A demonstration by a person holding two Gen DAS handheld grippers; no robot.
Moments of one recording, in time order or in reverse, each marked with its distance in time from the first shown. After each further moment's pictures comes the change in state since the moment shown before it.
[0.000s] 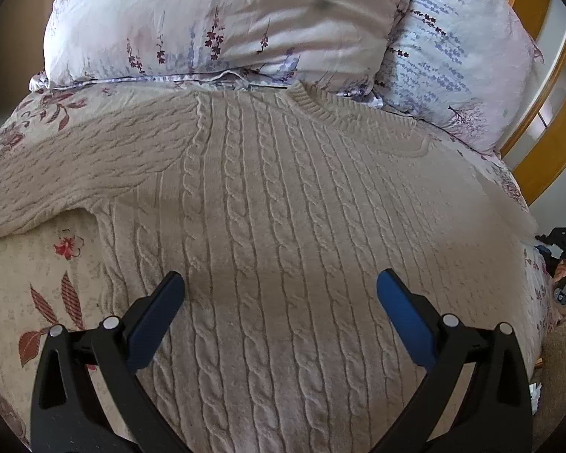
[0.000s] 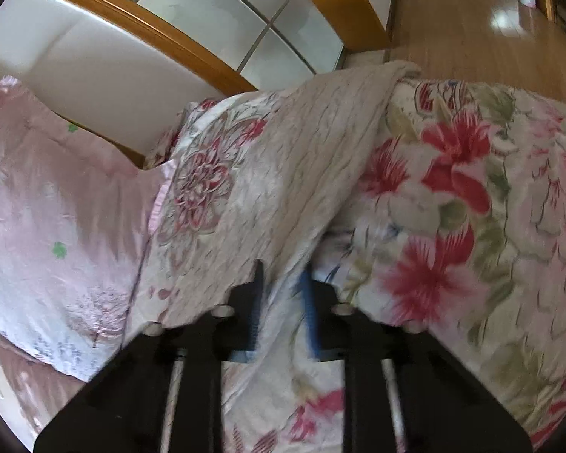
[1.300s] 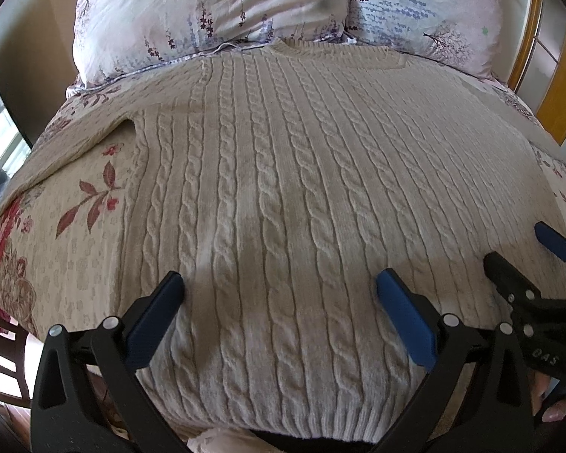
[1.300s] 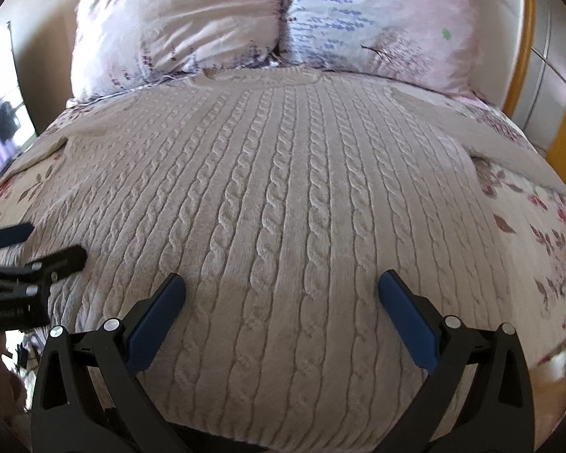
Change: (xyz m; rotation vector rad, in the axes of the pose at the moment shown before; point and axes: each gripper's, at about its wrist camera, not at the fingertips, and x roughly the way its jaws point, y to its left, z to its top) left arm -0.039 -0.054 -0.109 0.137 0.024 0.209; right arm -0.112 0.079 -0.380 -1.236 0.111 0.173
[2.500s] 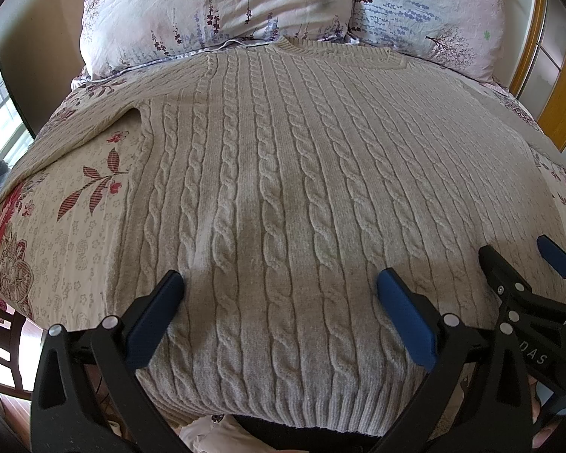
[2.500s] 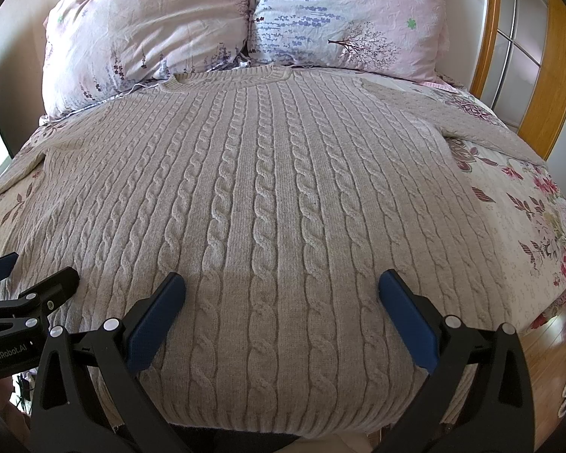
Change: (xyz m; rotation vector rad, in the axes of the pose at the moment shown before) left arm -0.007 0.000 -0.010 -0.028 0.007 -0.001; right arm -0.005 0.013 -0.006 0.119 0.024 -0.120
